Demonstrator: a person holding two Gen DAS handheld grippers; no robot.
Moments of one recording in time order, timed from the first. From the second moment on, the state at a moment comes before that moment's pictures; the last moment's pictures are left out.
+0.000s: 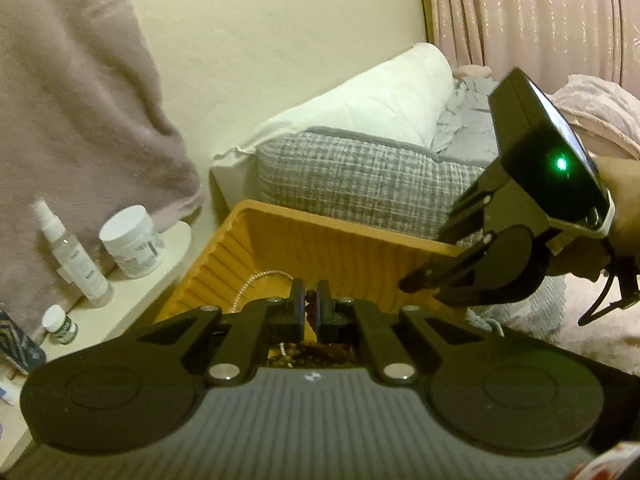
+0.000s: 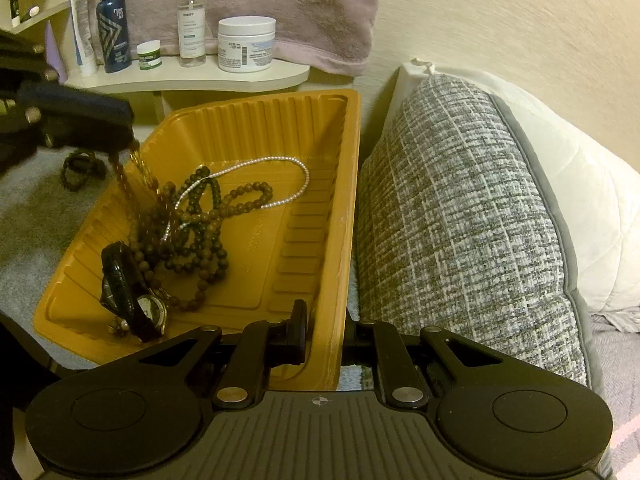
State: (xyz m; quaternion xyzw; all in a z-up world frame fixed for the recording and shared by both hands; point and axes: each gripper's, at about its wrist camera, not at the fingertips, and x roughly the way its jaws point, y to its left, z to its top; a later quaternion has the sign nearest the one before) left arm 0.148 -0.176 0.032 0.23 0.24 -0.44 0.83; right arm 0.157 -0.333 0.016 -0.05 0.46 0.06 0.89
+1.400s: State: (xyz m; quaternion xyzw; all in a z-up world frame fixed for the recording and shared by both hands) left arm 0.202 0.012 -0.038 0.13 0.34 -0.15 0.92; right arm 0.154 -0.337 0.011 -0.04 0.46 0.06 0.89
